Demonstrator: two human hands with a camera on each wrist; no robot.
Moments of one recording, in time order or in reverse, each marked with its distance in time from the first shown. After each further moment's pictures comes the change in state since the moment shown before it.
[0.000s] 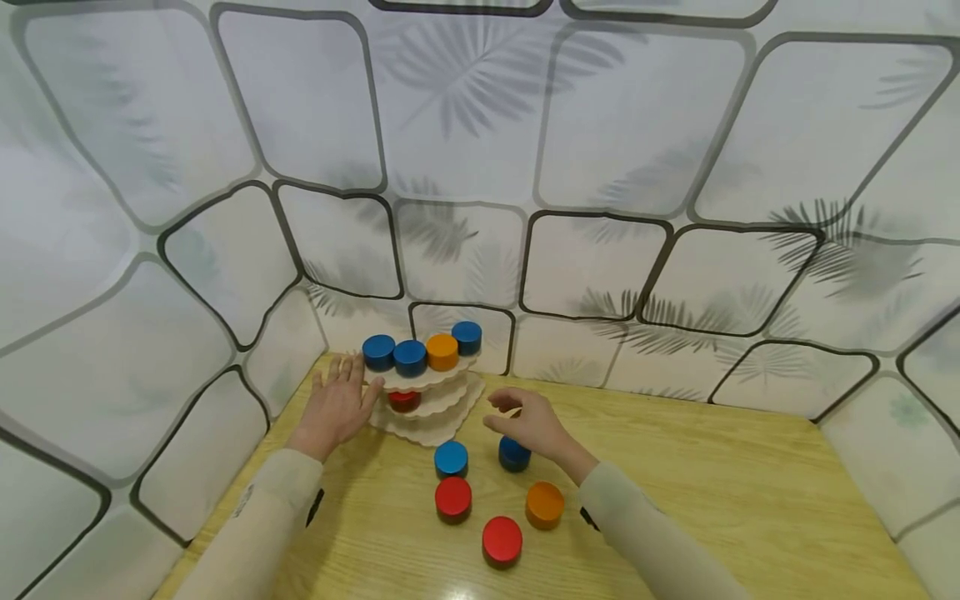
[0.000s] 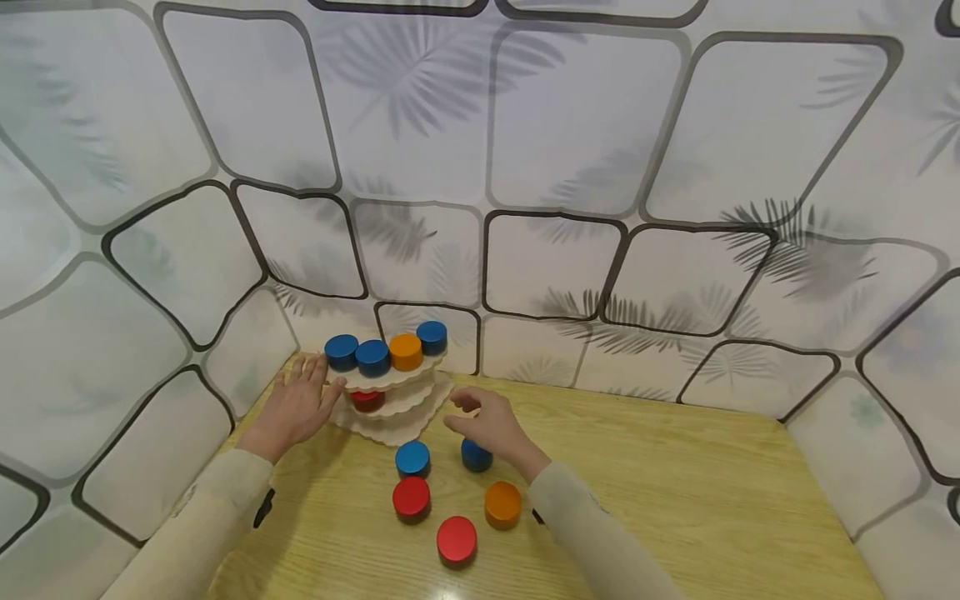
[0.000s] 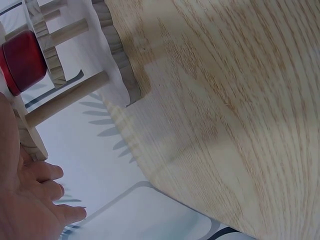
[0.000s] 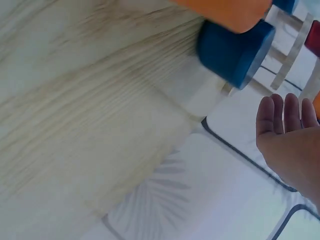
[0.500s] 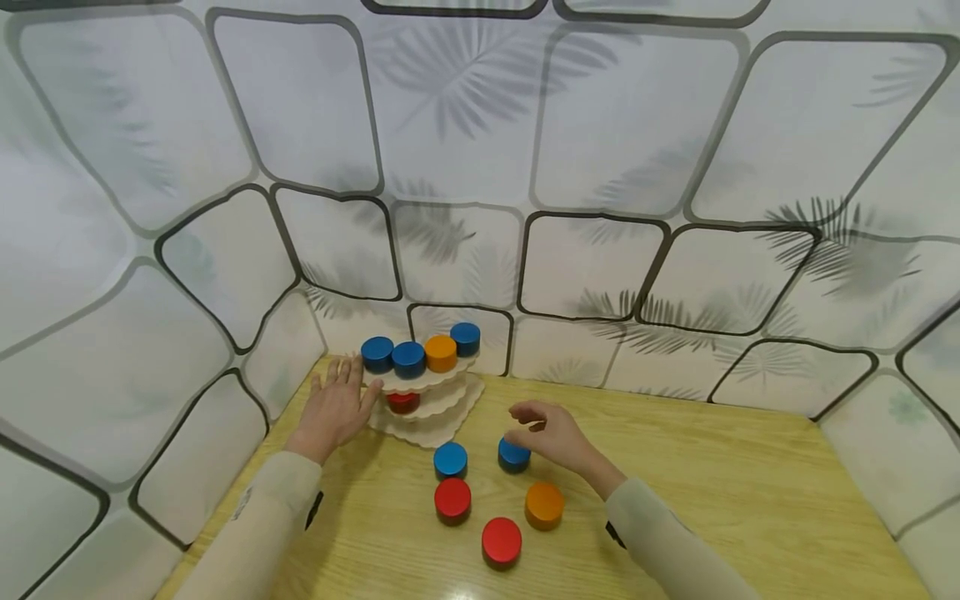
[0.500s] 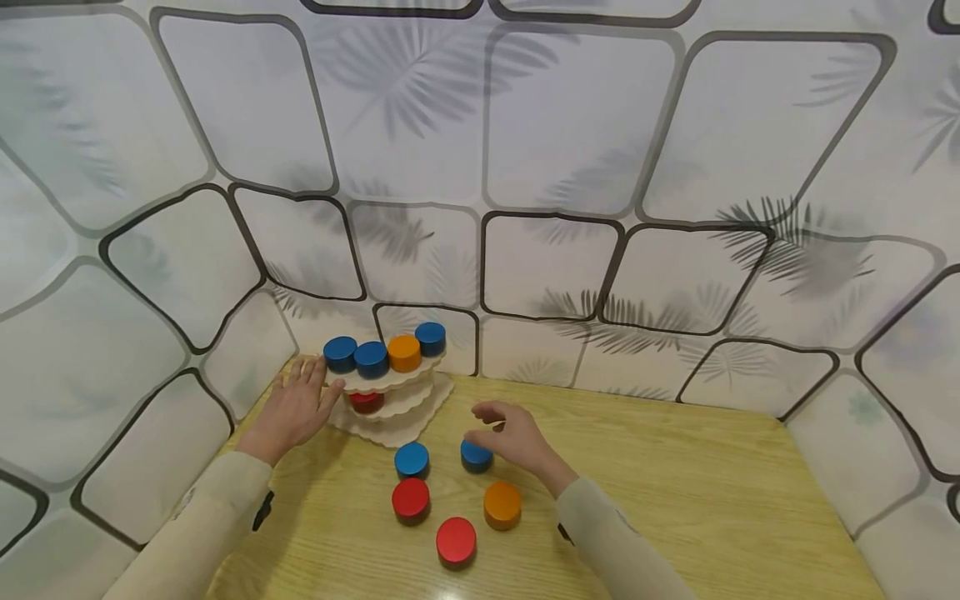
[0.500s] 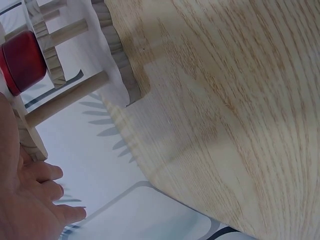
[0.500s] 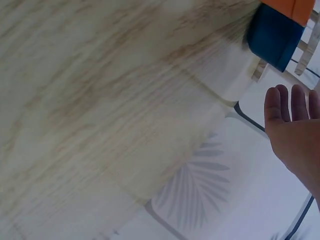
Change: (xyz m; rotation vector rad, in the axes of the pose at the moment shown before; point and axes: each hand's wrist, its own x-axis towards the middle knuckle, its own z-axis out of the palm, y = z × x) left_hand 0.001 0.000 0.000 0.009 0.005 0.000; right_hand -0.025 0.031 -0.022 0.076 -0.068 0.015
